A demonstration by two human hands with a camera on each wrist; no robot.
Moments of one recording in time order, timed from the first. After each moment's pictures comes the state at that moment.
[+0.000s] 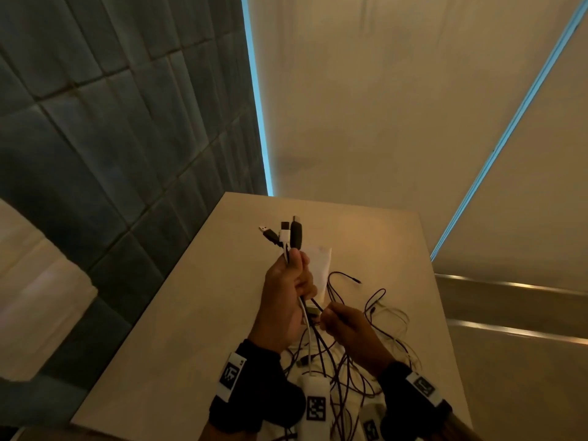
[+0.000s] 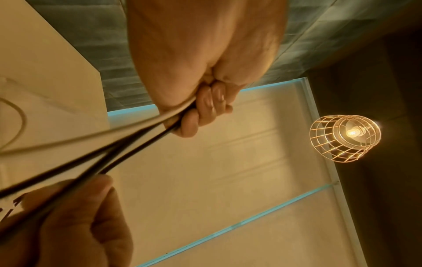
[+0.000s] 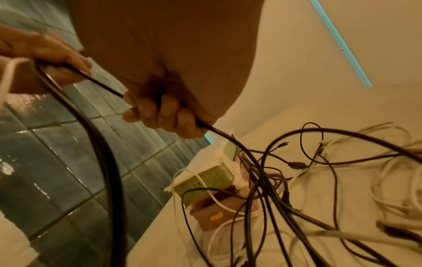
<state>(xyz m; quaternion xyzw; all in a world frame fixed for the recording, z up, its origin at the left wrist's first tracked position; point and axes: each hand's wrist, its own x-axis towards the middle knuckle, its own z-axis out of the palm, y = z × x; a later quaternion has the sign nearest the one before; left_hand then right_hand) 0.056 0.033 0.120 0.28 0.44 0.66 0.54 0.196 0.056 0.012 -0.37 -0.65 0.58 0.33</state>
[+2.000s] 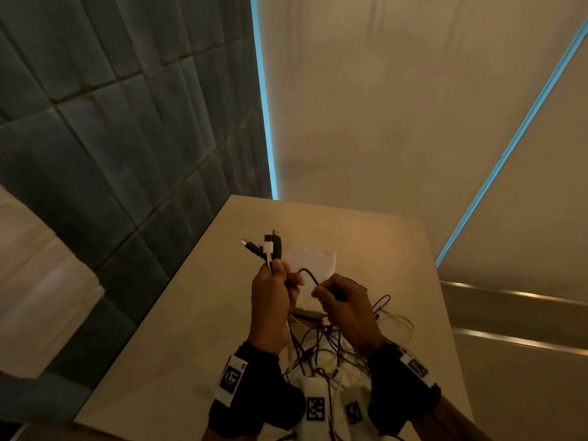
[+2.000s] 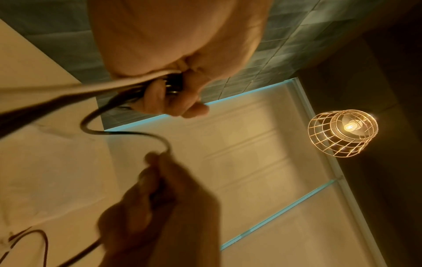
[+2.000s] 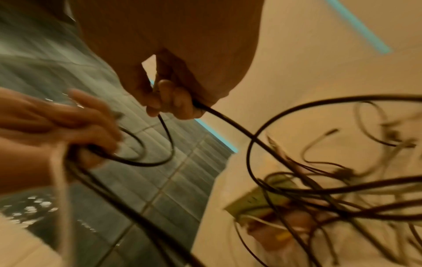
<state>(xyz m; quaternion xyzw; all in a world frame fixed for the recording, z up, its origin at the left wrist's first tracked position) 0.040 0.029 0.118 0.23 0.57 0.65 0.45 0.164 0.070 0.057 -0.39 -0.63 0.52 0.42</state>
